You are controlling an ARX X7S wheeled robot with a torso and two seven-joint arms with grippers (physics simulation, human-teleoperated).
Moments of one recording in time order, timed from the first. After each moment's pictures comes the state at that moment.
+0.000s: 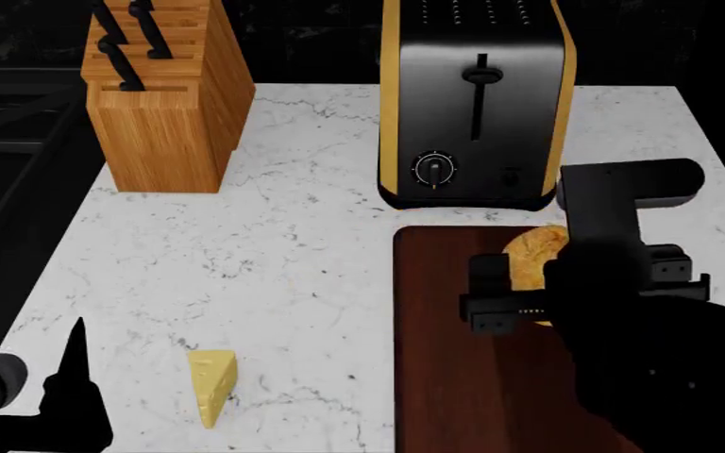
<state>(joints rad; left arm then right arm) -0.20 -0.33 0.08 0.65 -0.40 -0.79 -0.34 1.02 0.51 -0.56 0.32 0.94 0.90 0.37</state>
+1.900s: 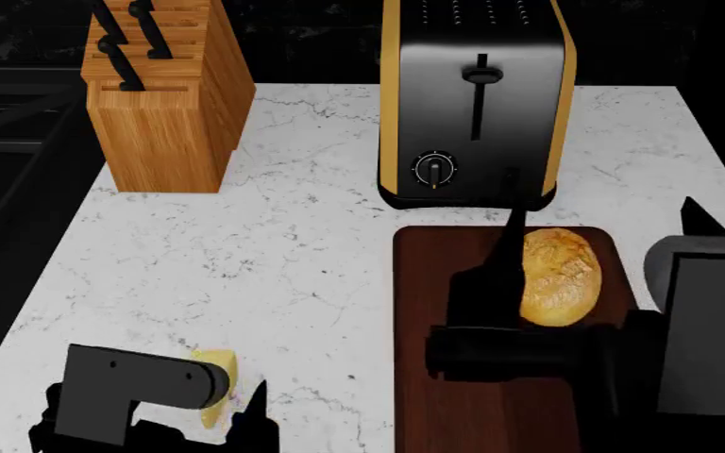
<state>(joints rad) -0.36 -0.13 0.29 0.45 -0.50 -1.01 -0.41 0.66 0.75 -0.12 -0.86 1.41 0.87 1.09</state>
